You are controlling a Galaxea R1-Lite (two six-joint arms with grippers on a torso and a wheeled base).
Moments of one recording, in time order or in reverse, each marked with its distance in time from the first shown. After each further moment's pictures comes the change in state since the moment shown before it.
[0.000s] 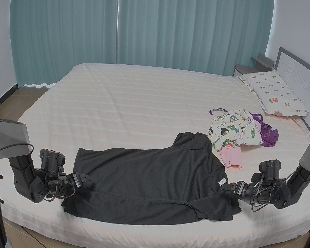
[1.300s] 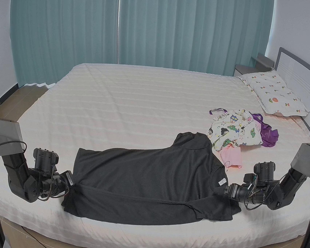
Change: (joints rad) left arm 0.045 -0.048 0.048 0.001 0.031 -0.038; right arm 0.014 0.091 -0.043 -0.066 0.091 -0.143
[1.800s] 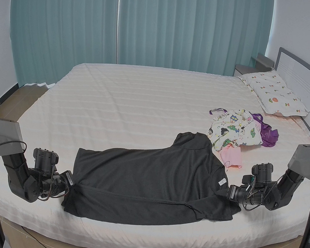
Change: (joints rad) left arm 0.001 0.000 0.000 0.000 0.001 -0.001; right arm -0.003 0.029 -0.014 -0.002 -0.005 -0.013
